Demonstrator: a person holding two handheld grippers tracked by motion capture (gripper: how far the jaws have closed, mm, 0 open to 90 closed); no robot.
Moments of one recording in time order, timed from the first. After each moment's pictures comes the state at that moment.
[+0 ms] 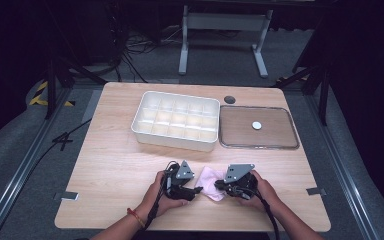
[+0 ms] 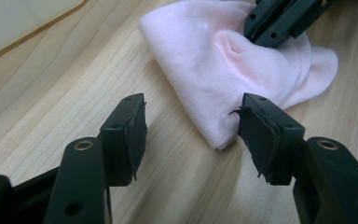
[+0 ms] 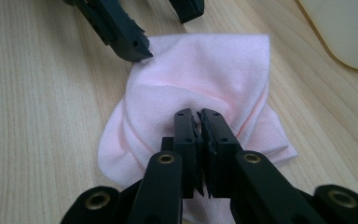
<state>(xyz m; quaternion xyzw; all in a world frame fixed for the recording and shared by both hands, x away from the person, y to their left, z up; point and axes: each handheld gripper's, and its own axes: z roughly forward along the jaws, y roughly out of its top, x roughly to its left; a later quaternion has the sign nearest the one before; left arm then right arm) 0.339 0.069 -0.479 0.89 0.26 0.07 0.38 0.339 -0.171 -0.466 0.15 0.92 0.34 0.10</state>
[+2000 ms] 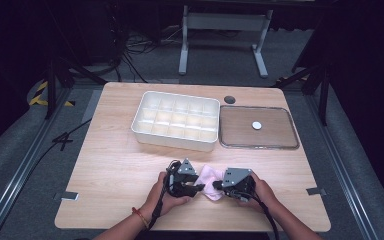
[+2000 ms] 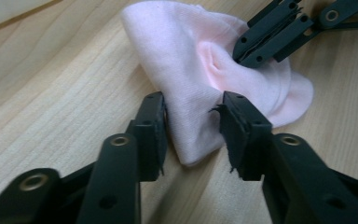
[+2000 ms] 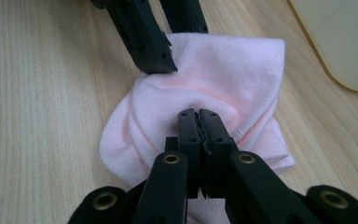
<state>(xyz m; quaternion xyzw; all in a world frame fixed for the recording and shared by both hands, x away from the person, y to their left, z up) 0.342 0.061 -0.478 0.88 0.28 0.02 0.39 0.333 -0.165 -0.468 0.12 0.92 0.34 0.14</state>
